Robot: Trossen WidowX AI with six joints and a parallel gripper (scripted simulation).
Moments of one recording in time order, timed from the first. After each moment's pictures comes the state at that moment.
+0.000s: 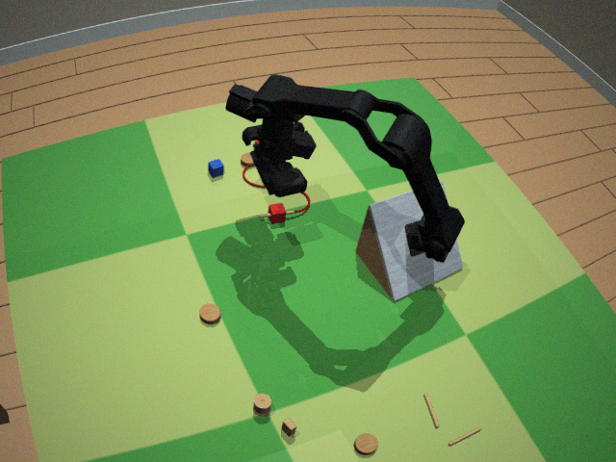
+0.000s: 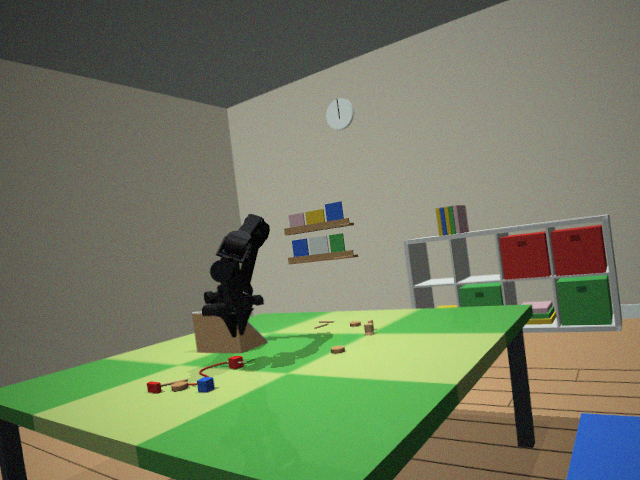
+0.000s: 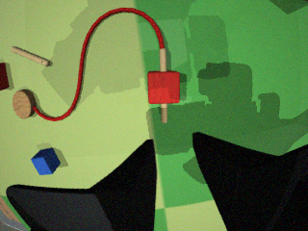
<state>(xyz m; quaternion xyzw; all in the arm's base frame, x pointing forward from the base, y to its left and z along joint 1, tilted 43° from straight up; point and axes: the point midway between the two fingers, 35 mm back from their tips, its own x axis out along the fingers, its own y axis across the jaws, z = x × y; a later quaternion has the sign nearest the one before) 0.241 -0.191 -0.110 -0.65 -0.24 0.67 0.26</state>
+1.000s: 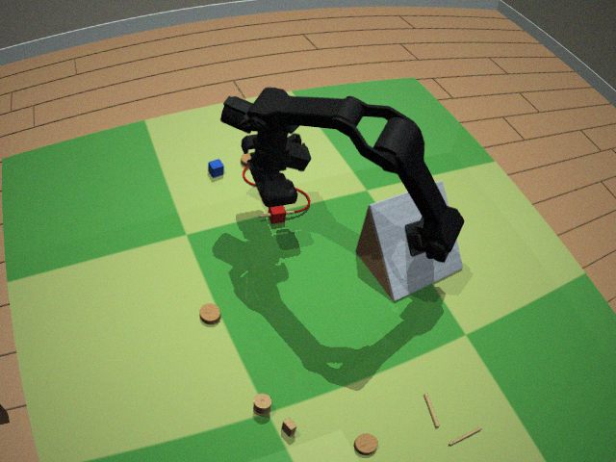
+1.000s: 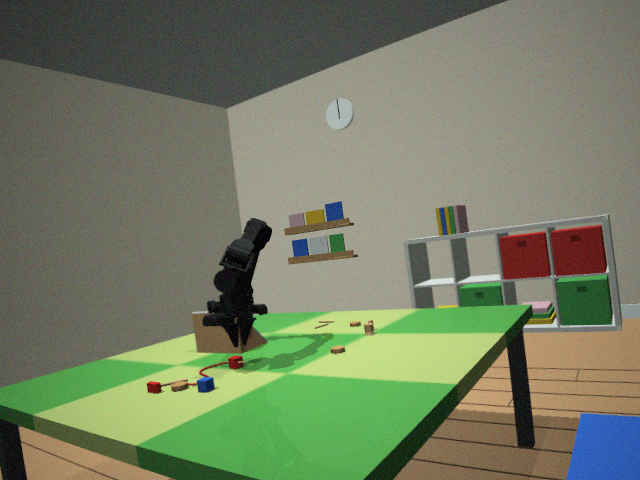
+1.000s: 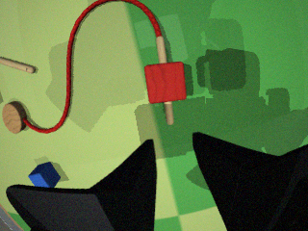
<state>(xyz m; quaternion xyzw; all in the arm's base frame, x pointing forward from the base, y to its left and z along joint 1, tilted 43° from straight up) 0.248 -0.176 -0.132 -0.64 -0.21 0.68 0.29</state>
